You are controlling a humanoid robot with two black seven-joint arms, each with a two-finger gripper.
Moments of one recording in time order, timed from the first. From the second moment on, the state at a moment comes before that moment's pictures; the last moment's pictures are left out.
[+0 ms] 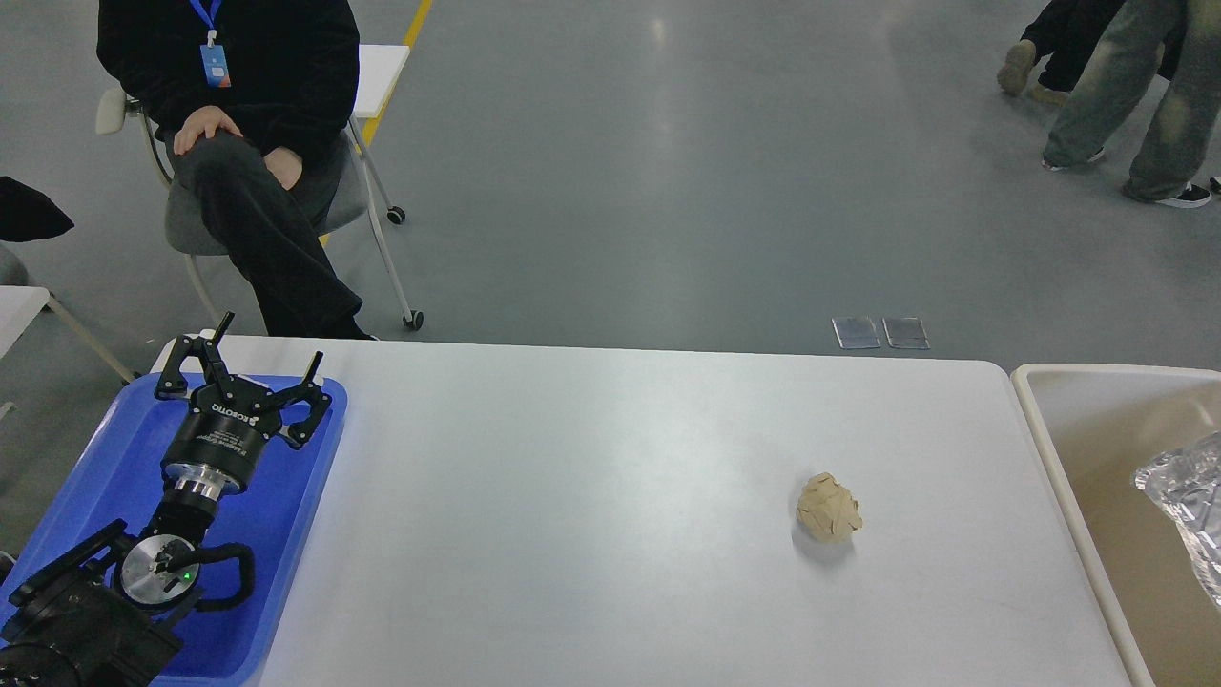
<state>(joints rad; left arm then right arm) -0.48 0.36 -0.88 -0.46 -0.17 -0.78 -0.41 0.68 -0.67 -0.25 0.40 -0.04 -0.22 -0.30</state>
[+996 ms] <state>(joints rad) -0.48 0.36 -0.88 -0.46 -0.17 -0.78 -0.41 0.78 -0.89 -0.02 0.74 -0.19 -0.21 -0.31</state>
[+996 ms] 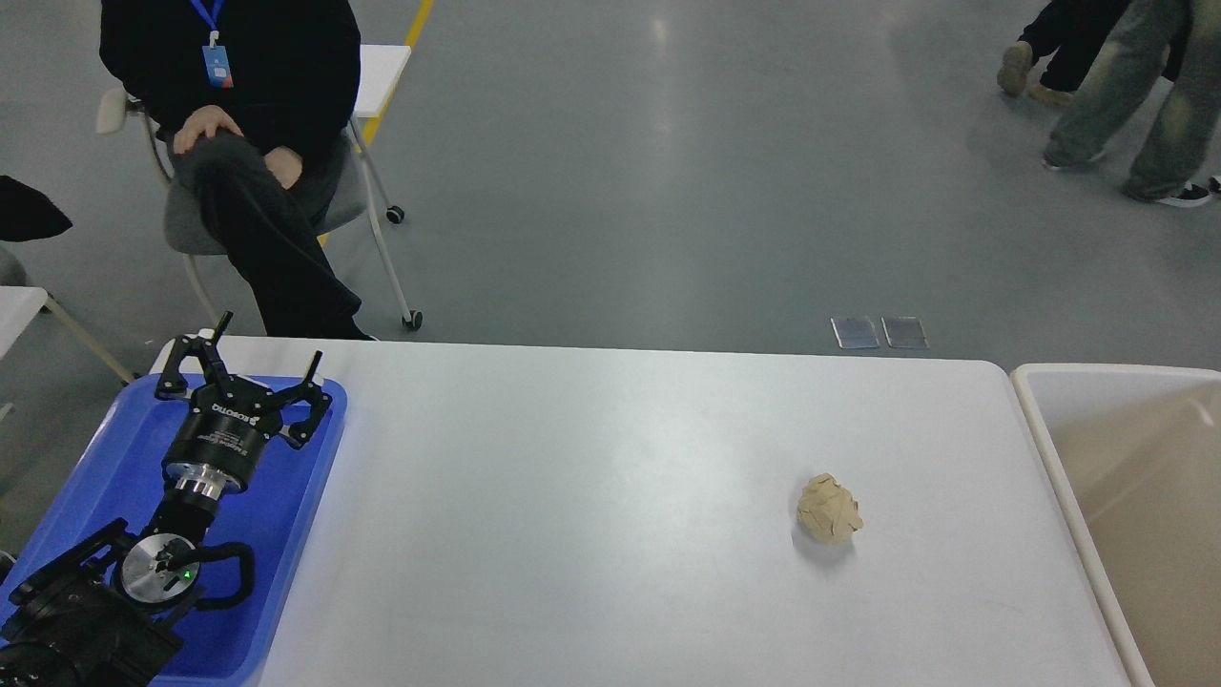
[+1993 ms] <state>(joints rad) -0.48 0.35 -0.88 -0.46 -0.17 -0.78 -0.41 1.84 -0.70 -1.07 1.22 -0.26 0.45 -0.30</state>
